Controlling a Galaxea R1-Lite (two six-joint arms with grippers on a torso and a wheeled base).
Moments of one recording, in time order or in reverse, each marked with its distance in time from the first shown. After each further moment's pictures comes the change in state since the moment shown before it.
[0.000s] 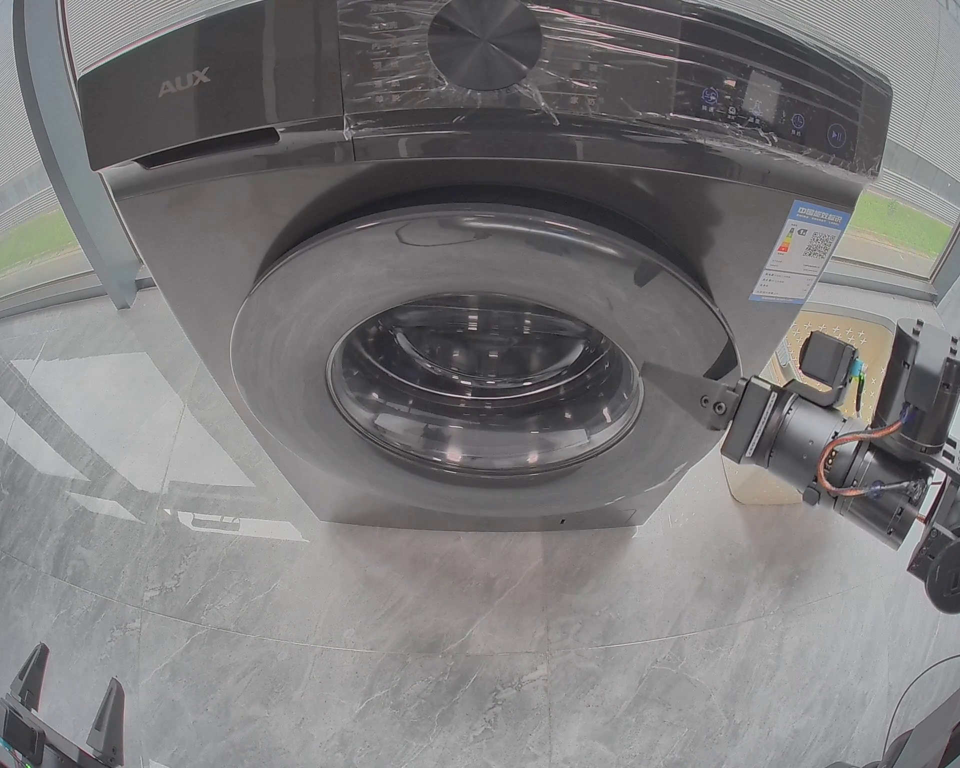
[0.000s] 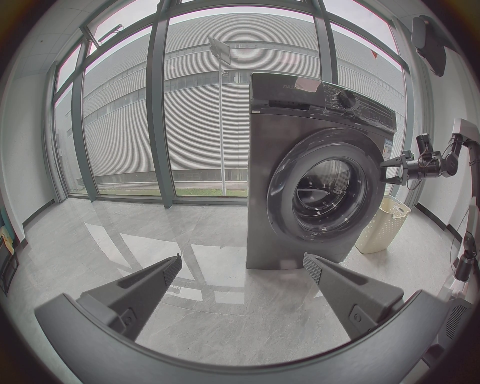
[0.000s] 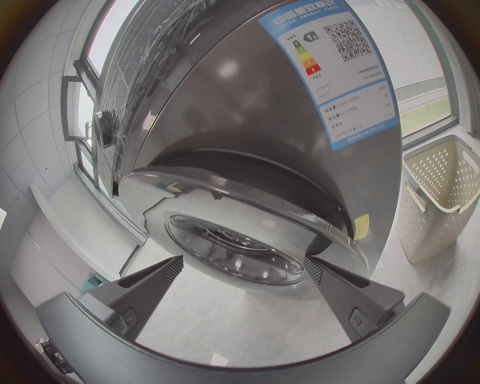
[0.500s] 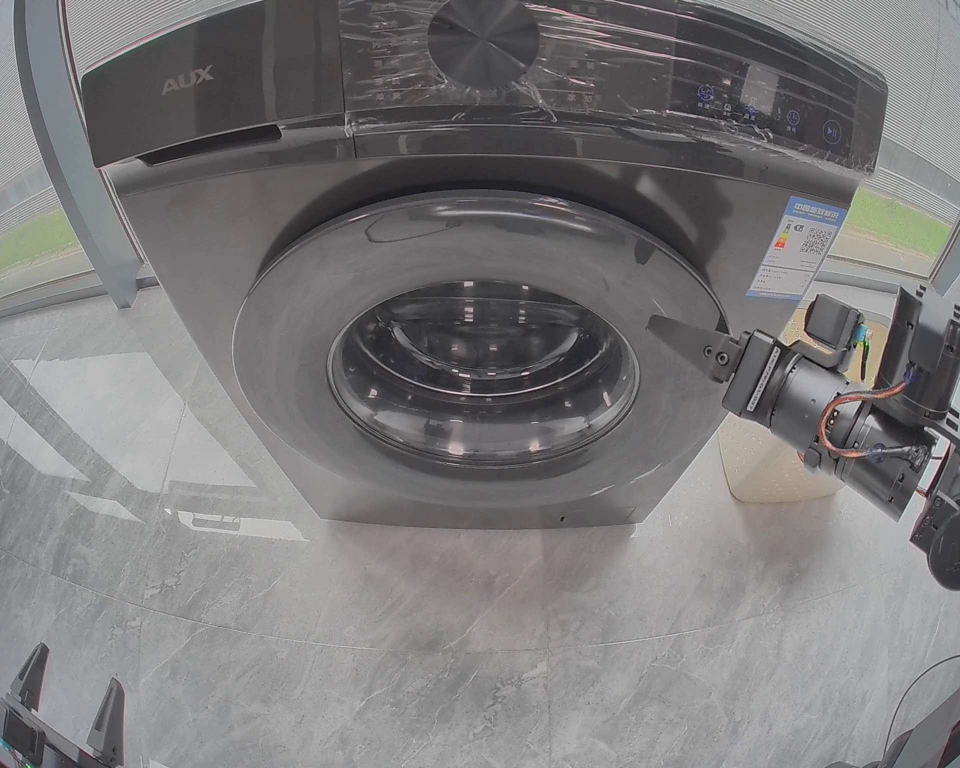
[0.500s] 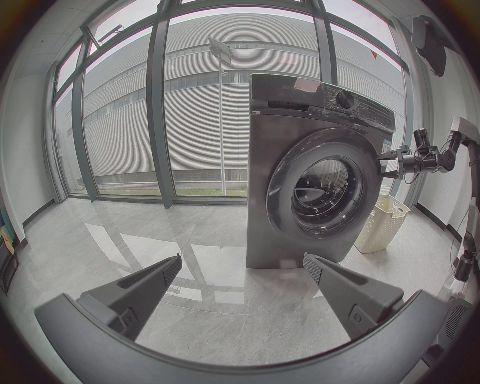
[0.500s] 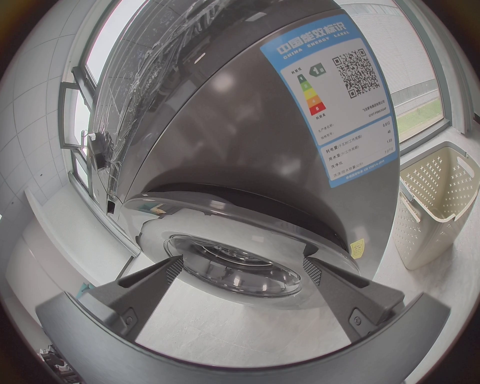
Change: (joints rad) left arm 0.000 0.000 0.000 0.000 0.000 -0.001; right arm -0.037 0.007 -0.090 0.011 -0.065 0.003
